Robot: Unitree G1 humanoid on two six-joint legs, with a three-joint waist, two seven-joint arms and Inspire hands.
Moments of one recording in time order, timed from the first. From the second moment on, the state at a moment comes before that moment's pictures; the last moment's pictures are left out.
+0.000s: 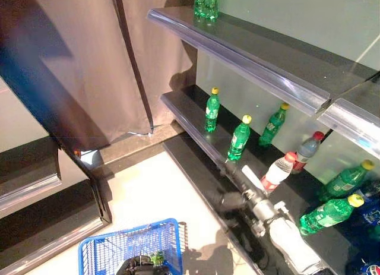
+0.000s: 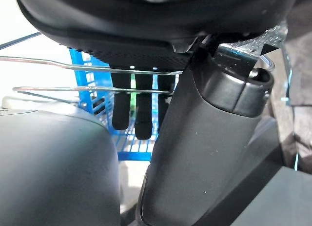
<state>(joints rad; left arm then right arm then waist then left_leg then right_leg) 0.15 0.25 -0.21 1.05 -0.49 -0.16 -0.01 0.03 -0.43 0.28 0.06 0.09 -0.34 -0.11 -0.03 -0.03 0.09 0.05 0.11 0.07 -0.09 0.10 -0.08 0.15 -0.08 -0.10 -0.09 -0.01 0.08</state>
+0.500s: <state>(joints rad) 0.17 0.23 -0.19 1.05 -0.49 -0.16 -0.01 0.02 -0.43 0.16 0.11 0.16 -0.44 -0.37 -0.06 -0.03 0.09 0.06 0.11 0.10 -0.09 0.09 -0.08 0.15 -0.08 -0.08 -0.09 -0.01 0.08</state>
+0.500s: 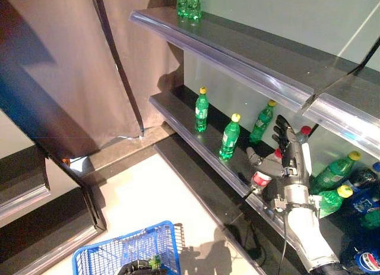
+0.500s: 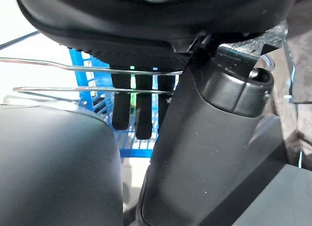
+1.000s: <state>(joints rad) 0.19 0.21 -0.19 1.05 -0.49 -0.17 -0.01 0.02 -0.38 0.14 0.18 0.11 -0.46 -0.61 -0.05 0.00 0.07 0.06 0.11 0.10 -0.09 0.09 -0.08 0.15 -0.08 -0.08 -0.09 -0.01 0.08</state>
